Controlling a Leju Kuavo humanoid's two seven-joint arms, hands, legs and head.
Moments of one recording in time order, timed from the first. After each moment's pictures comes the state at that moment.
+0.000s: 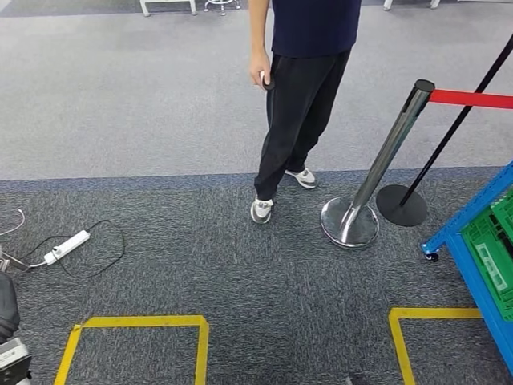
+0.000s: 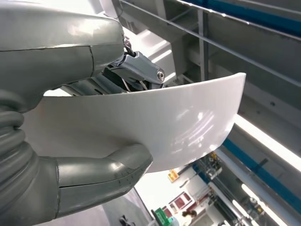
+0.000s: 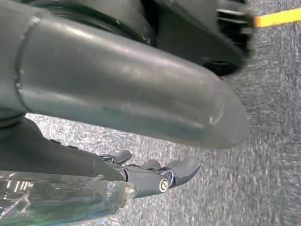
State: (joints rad) left arm 0.32 -0.07 0.04 -1.97 -0.37 0.70 -0.70; right arm -0.09 0.13 -0.97 -0.20 1.16 0.00 -0.17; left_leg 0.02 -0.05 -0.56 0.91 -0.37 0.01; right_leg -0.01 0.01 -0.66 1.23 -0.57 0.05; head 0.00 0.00
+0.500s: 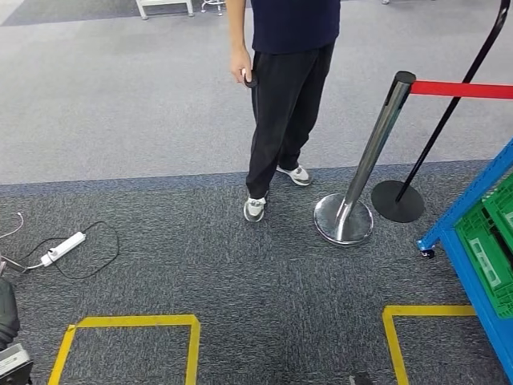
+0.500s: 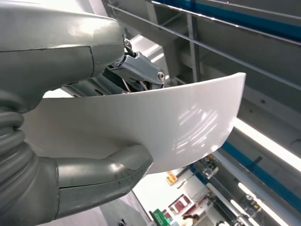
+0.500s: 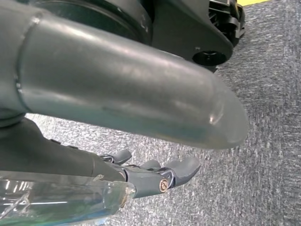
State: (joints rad) left arm 0.33 -0.08 0.04 -1.97 -0.37 0.70 -0.70; right arm -0.09 0.13 -0.97 -0.20 1.16 -0.01 -0.17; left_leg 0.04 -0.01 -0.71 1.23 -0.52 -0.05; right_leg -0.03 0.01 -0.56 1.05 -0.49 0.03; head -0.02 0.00
